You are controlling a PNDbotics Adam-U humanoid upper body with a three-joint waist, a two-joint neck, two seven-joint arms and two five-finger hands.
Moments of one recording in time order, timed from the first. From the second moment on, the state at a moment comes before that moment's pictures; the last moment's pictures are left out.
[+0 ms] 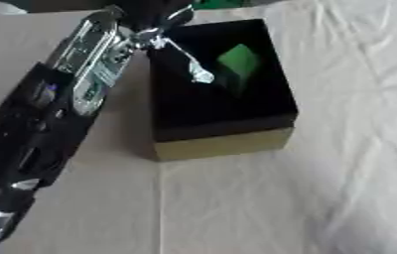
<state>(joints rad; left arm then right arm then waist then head) -1.21 0.14 -0.28 -1.34 -1.03 -0.16 -0.05 -0.47 -0.45 -0.14 -1.98 -0.13 -0.24 -0.38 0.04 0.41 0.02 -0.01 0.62</state>
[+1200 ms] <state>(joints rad) -0.67 0.58 -0.03 -1.98 -0.18 -0.05 0.37 -0.41 -0.49 -0.18 -1.98 -0.10 -0.26 -0.44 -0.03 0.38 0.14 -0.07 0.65</state>
